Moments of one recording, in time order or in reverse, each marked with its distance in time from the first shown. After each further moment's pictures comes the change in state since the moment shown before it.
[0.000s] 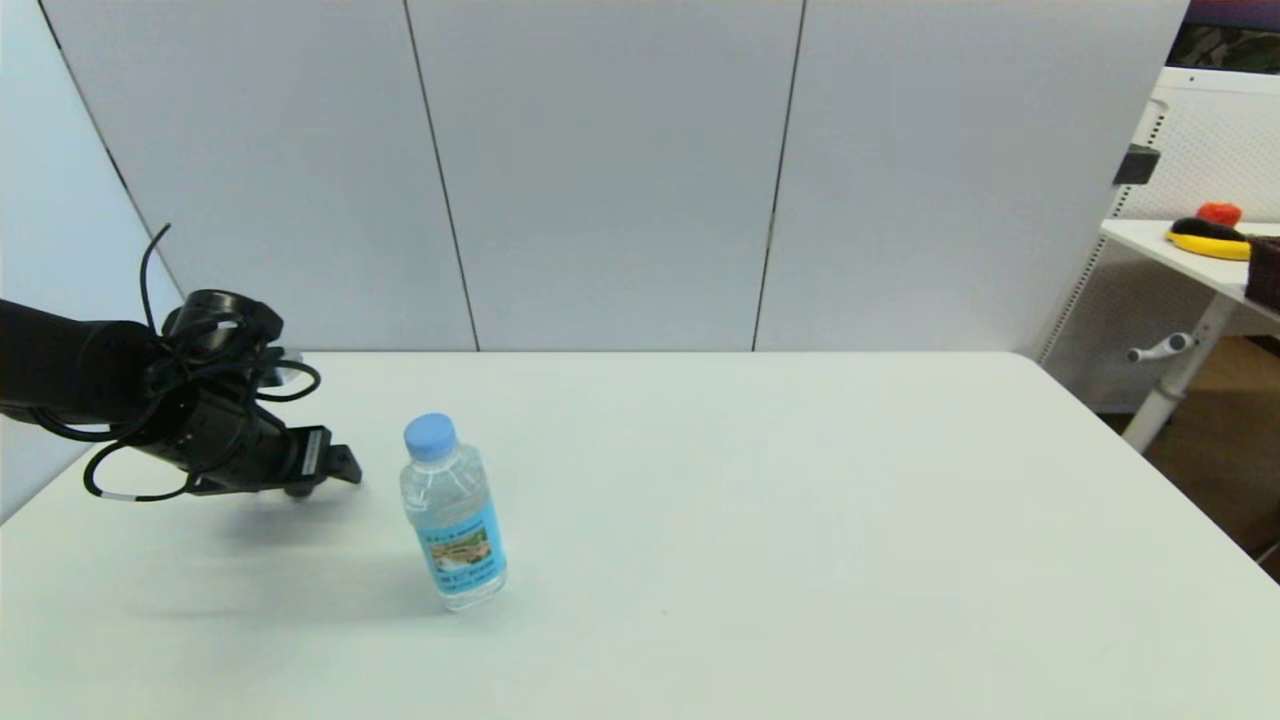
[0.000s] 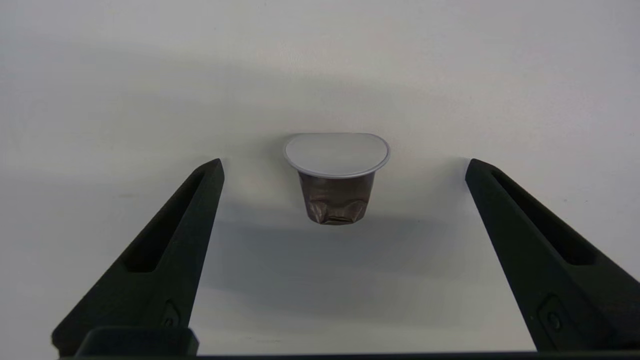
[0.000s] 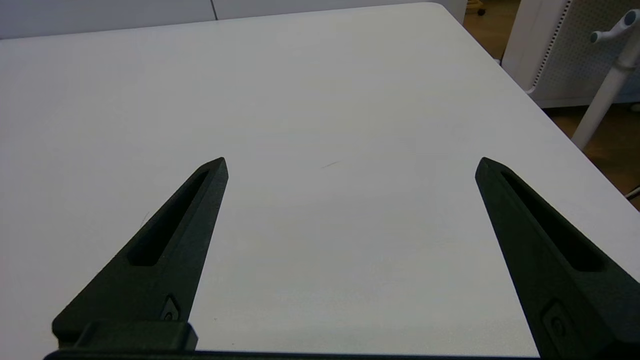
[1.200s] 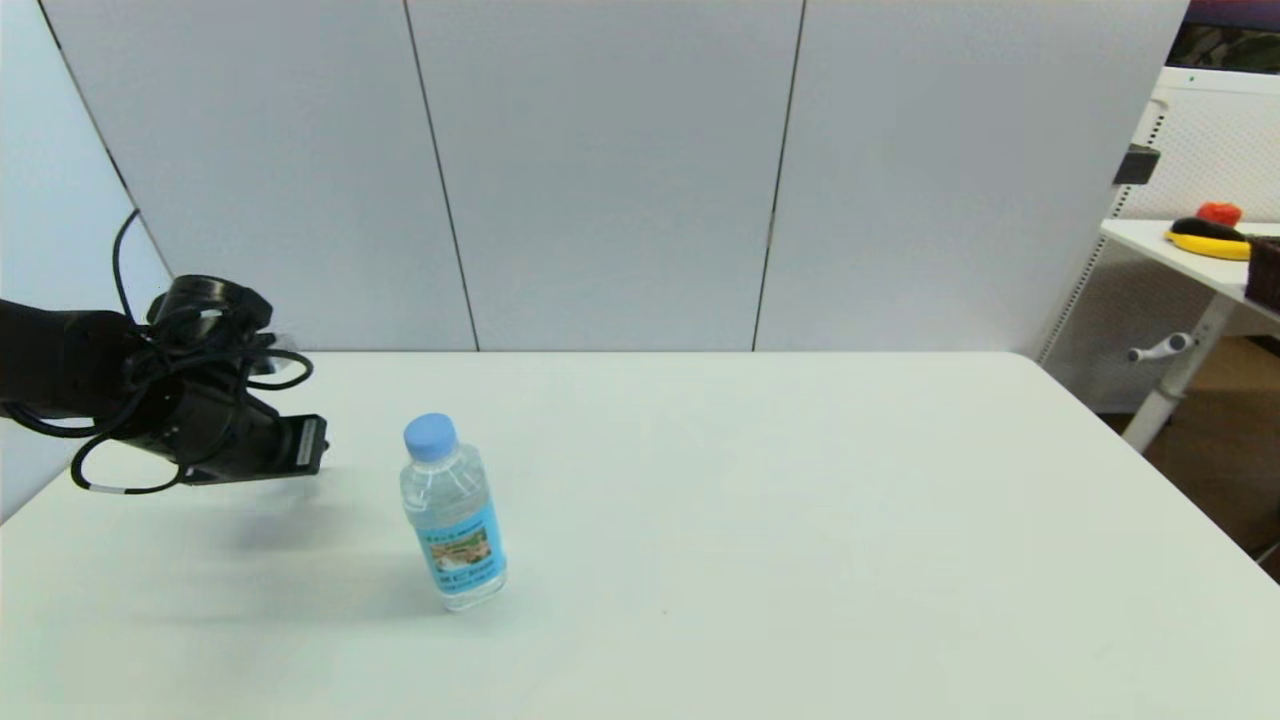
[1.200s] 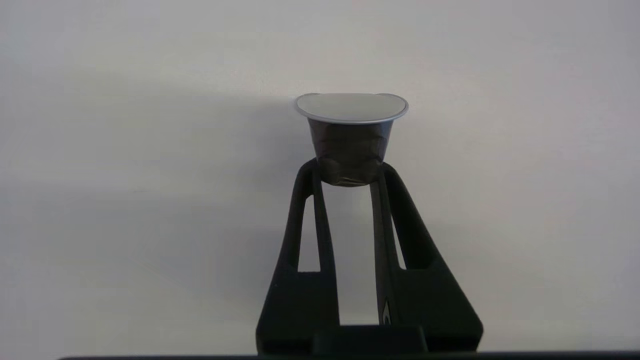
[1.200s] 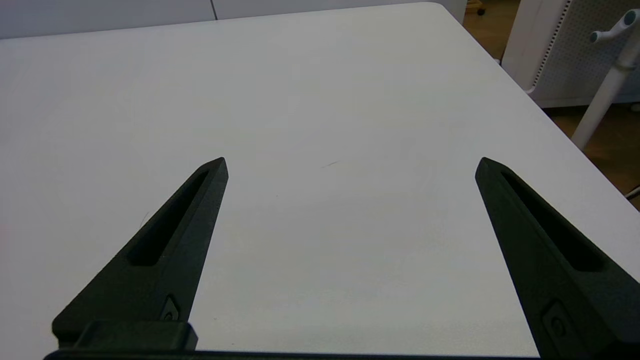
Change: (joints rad) left arm -0.012 -0.059 0.001 0.000 -0.001 0.003; right arm 0.000 0.000 0.000 0.000 0.000 -0.001
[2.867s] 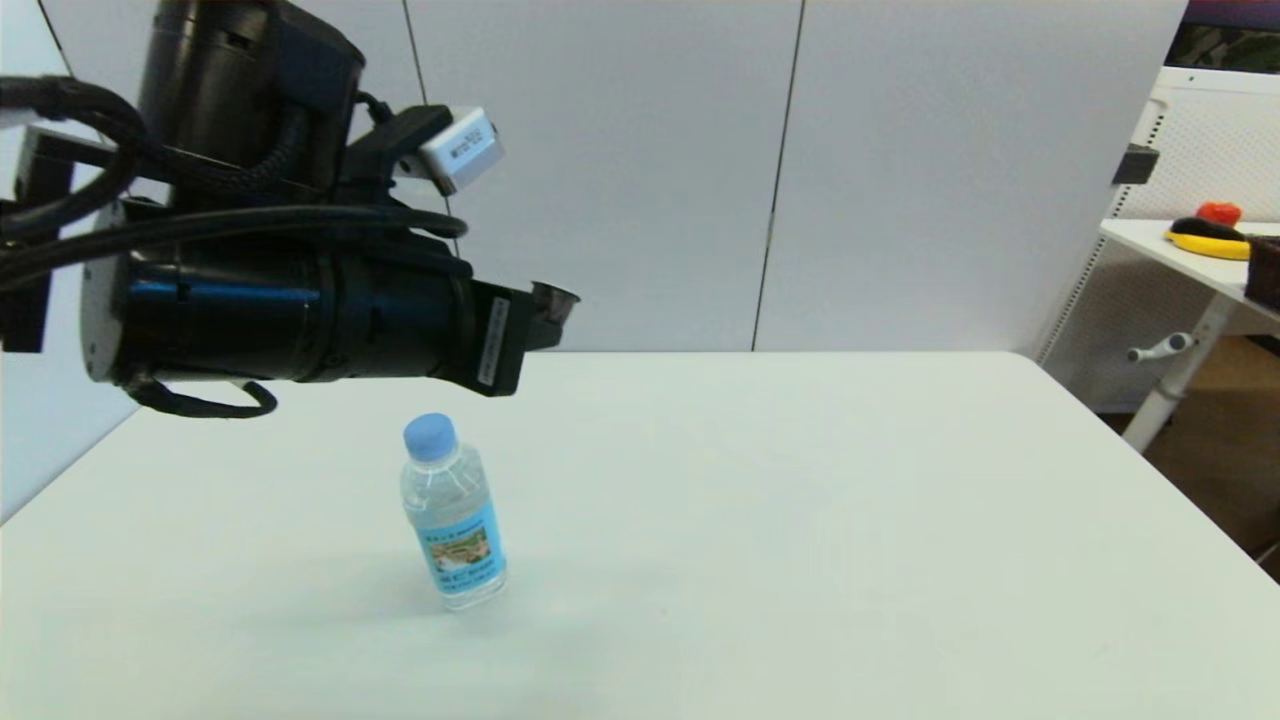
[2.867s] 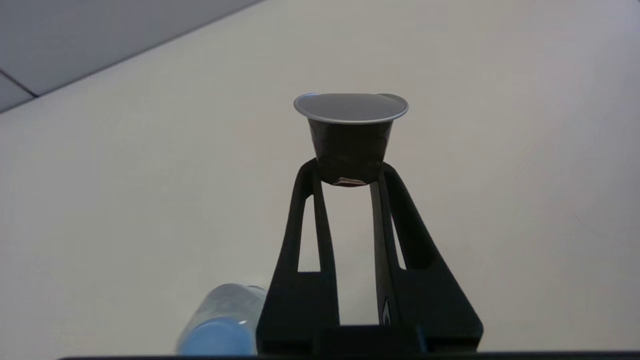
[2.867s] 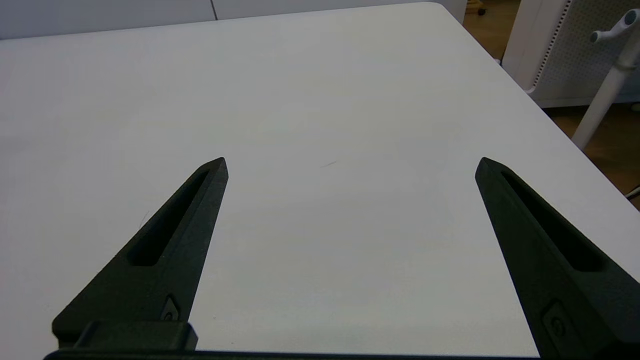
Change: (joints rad) left arm -0.721 -0.270 -0.208 -0.004 0.002 -0.014; right arm 0.000 0.000 0.000 0.000 0.000 0.000
